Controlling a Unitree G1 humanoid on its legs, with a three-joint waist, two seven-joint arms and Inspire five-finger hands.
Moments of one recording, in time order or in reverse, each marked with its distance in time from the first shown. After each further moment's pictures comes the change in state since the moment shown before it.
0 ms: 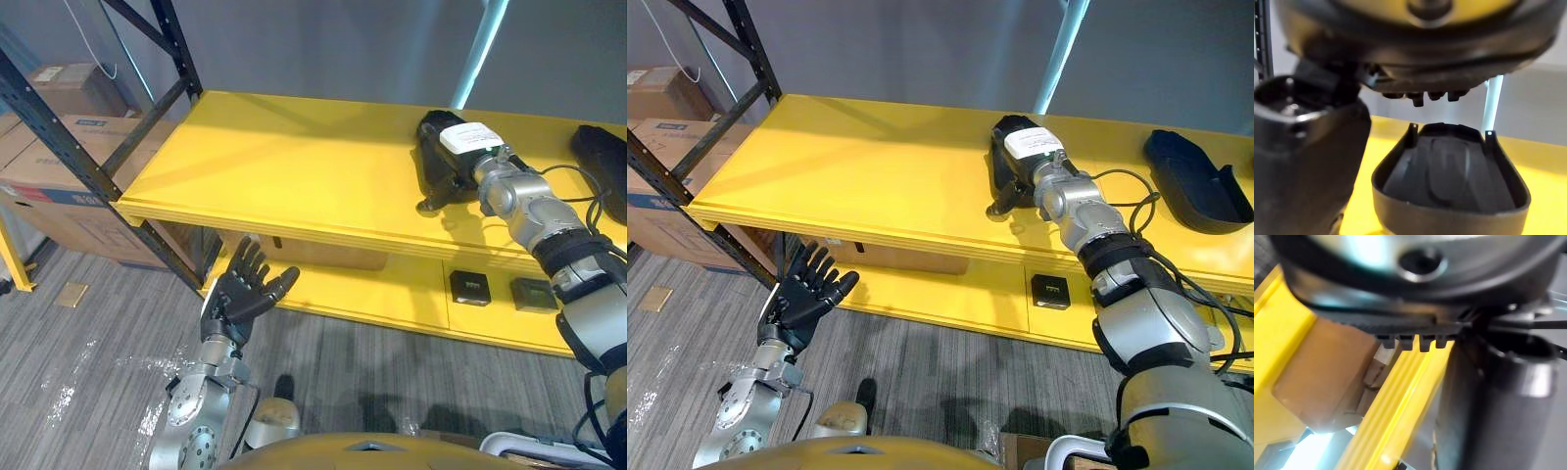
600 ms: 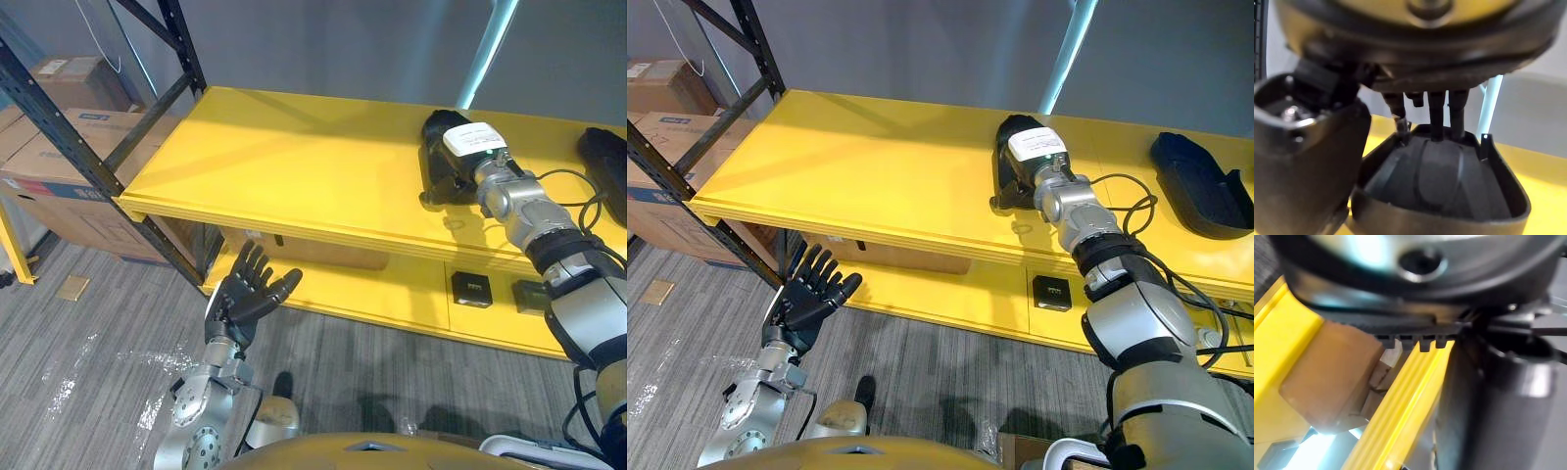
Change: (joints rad) left arm -0.002 -0.006 -0.023 0.029 0.000 0.000 0.000; right arm -0.057 0.072 0.030 0.223 -0.088 -0.009 -0.113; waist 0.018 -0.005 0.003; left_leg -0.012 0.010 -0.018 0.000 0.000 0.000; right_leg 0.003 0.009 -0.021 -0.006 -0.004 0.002
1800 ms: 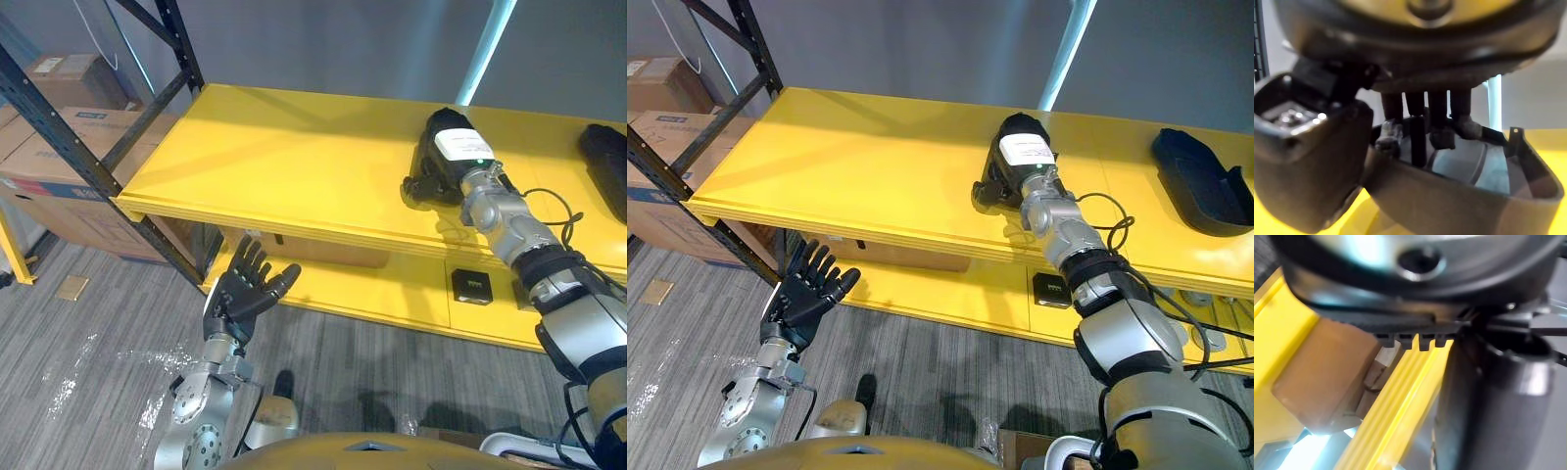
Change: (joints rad) left arm -0.004 -0.011 0.009 -0.024 0.004 0.003 0.013; right arm 0.084 0.037 -0.061 -0.100 0.152 0.020 -0.087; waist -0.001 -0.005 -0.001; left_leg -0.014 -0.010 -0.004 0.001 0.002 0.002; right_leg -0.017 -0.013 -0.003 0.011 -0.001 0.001
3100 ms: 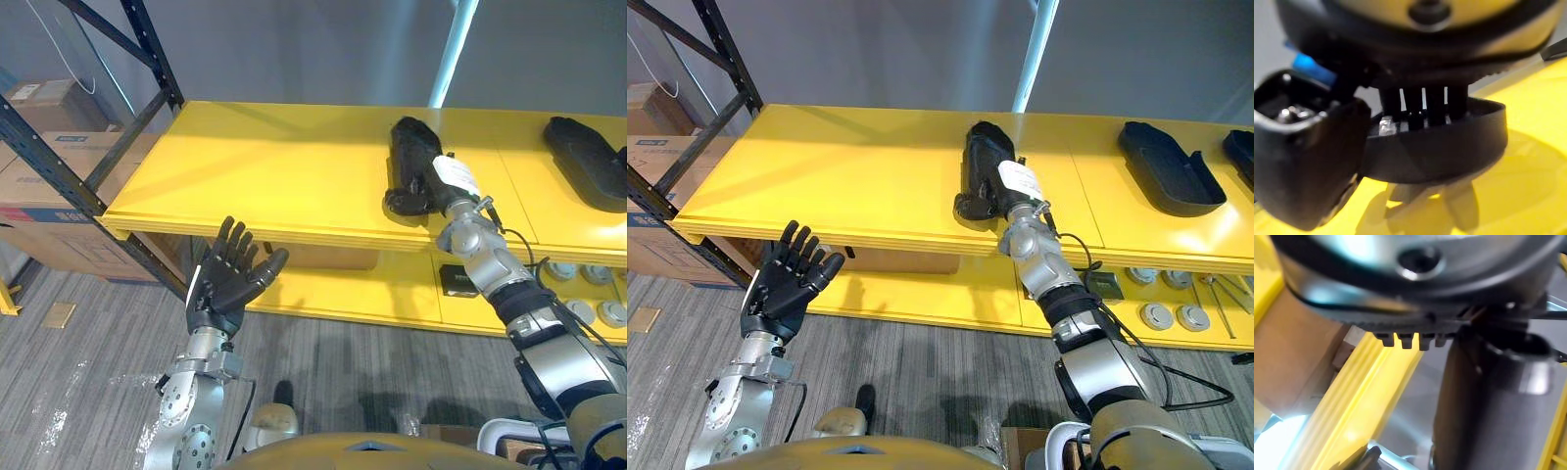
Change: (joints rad) left arm 0.030 -0.033 0.066 -0.133 0.001 0.001 -0.007; right arm 0.235 0.149 -0.220 -0.205 0.162 0.137 0.024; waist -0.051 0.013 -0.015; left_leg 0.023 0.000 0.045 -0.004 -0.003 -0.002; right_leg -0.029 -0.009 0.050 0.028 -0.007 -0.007
